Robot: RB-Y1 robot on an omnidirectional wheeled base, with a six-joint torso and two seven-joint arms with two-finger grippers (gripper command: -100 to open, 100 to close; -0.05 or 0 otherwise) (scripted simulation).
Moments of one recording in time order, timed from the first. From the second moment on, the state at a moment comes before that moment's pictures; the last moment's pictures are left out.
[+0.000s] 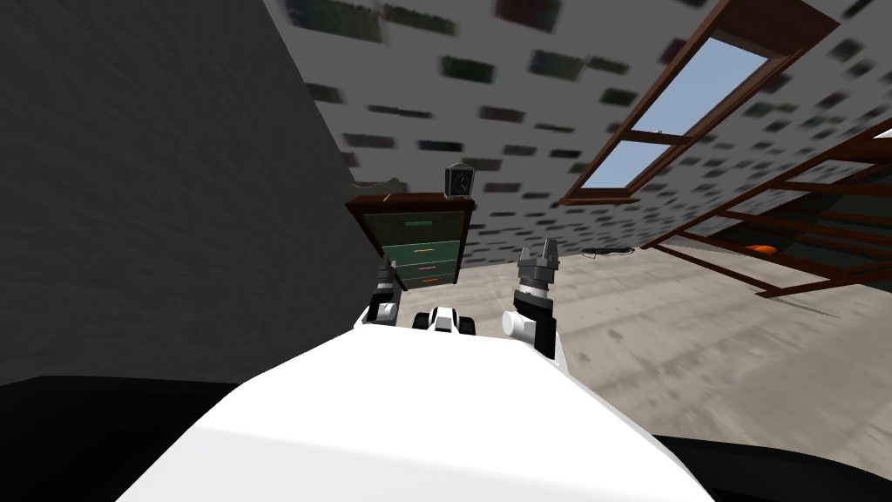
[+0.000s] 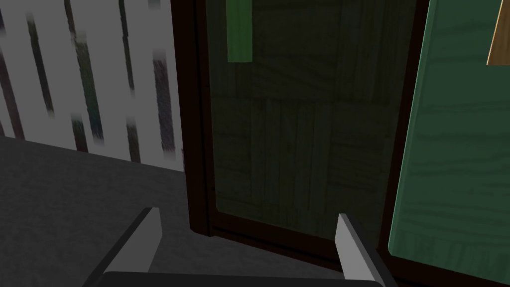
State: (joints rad) left arm 0.23 0.16 0.03 -1.43 0.21 -0.75 -0.09; right arm 0.48 0.03 -0.03 -2.27 -0.02 -0.40 -0.02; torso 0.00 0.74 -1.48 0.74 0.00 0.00
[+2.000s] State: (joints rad) left arm 0.07 0.11 0.02 -0.88 0.35 -0.88 -0.14; right arm 0.48 0.03 -0.03 -2.27 -0.02 -0.40 -0.02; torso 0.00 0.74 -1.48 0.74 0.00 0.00
